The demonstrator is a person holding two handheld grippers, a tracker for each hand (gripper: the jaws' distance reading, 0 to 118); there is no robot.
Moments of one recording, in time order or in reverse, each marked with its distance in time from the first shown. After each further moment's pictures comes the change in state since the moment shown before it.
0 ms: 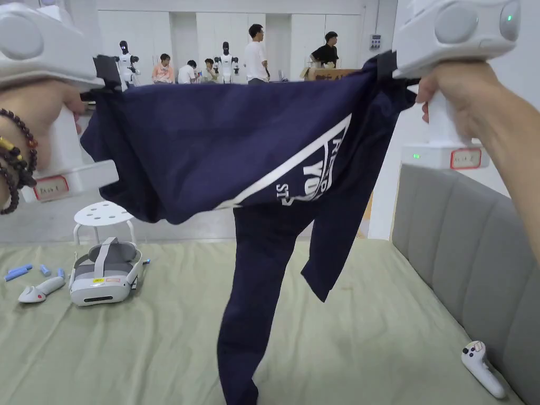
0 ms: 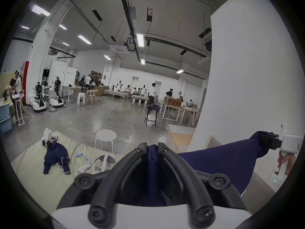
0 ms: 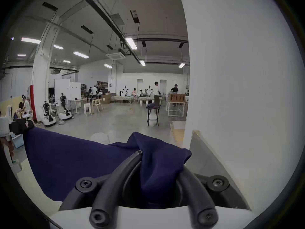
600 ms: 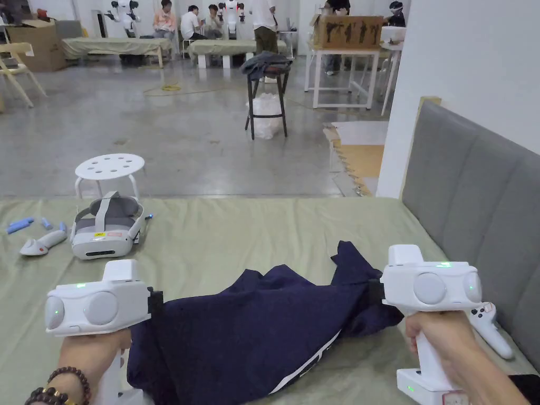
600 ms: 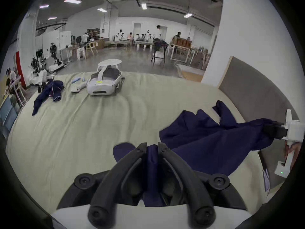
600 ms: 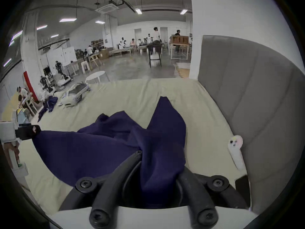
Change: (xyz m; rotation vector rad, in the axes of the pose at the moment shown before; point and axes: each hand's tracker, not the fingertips) left arm -0.039 -0.361 -0.003 -0.504 0.055 -0.045; right arm -0.010 -0.374 -0.039 -0.479 0.058 -0.090
